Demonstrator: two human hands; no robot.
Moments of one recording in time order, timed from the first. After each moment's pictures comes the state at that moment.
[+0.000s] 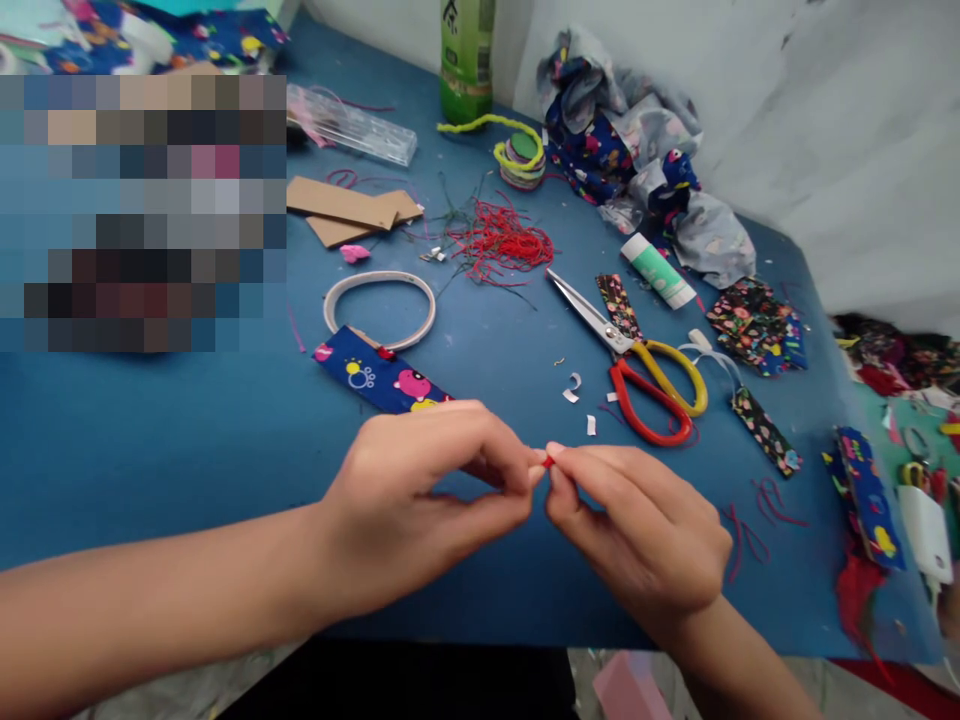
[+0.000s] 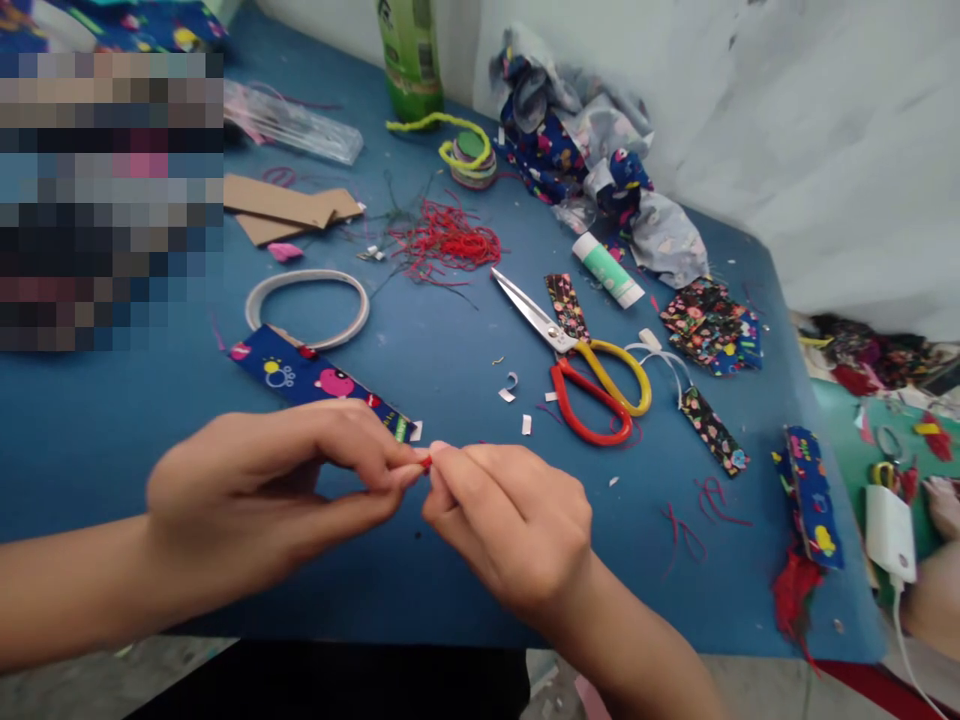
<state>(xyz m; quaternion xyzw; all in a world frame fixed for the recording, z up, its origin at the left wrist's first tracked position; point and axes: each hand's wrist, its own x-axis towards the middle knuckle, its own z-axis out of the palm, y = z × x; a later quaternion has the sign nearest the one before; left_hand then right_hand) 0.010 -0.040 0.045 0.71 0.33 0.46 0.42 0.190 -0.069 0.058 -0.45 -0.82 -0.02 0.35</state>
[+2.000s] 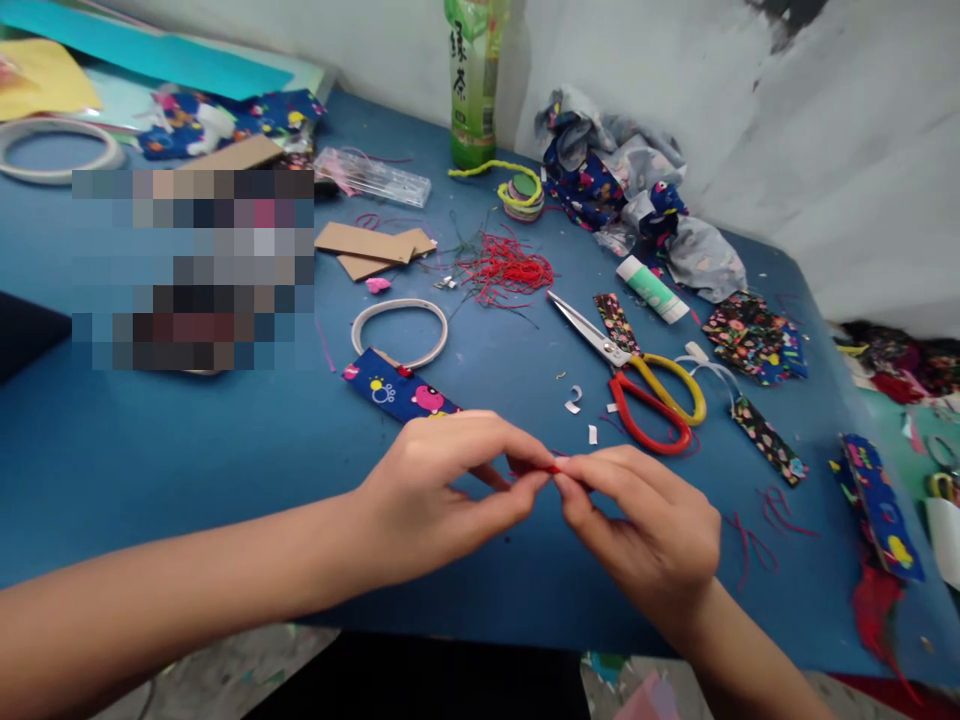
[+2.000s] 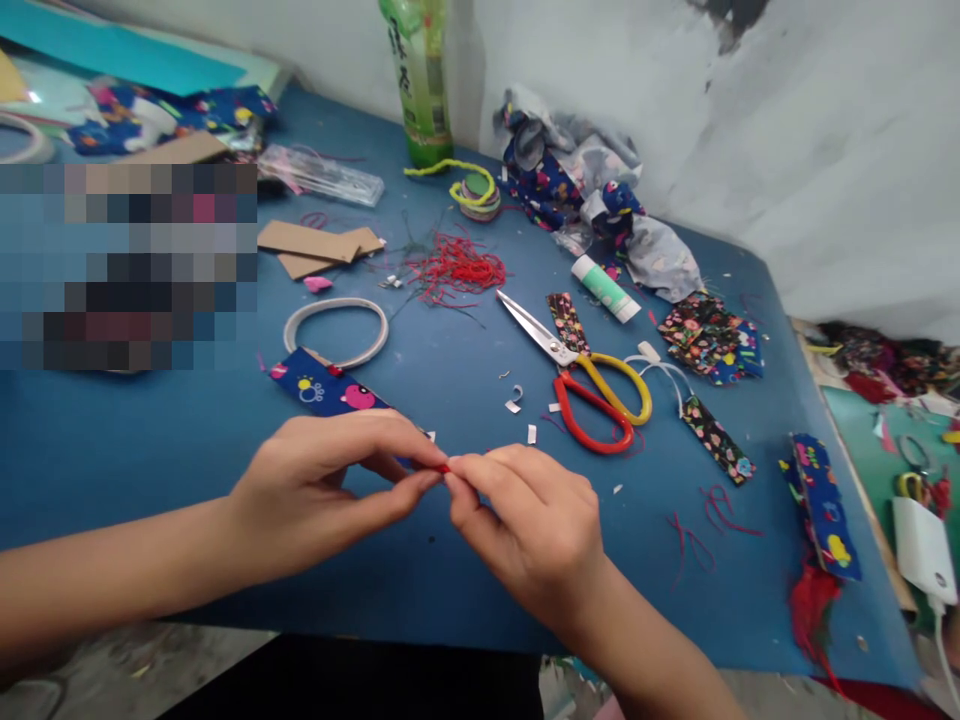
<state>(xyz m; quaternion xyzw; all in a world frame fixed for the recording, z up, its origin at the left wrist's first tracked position) 0.011 -0.036 0.049 0.74 0.33 0.40 0.44 0.196 -0.069 0.059 -0.45 -0.81 0.05 0.37</state>
